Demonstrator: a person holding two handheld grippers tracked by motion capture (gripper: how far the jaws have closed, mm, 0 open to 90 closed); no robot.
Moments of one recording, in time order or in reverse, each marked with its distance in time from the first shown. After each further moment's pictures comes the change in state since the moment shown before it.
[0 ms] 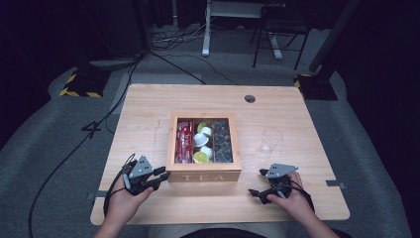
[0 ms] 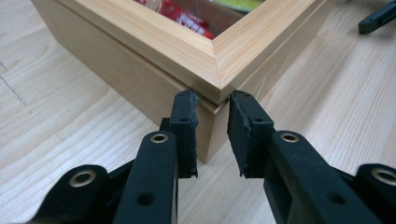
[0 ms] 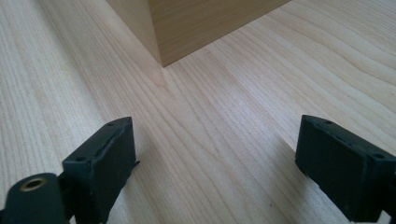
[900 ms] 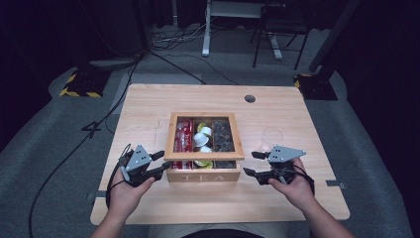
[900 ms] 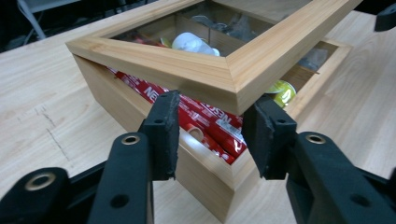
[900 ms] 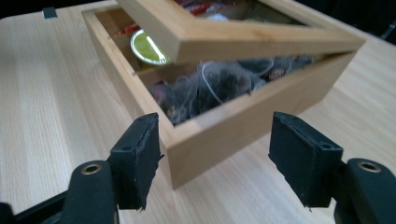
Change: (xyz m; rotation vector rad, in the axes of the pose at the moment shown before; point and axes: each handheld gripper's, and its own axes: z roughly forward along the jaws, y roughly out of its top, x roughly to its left) left arm 0.003 0.031 -0.010 -0.142 0.082 0.012; right arm 0.002 0.074 -0.035 -0.207 0.006 -0.076
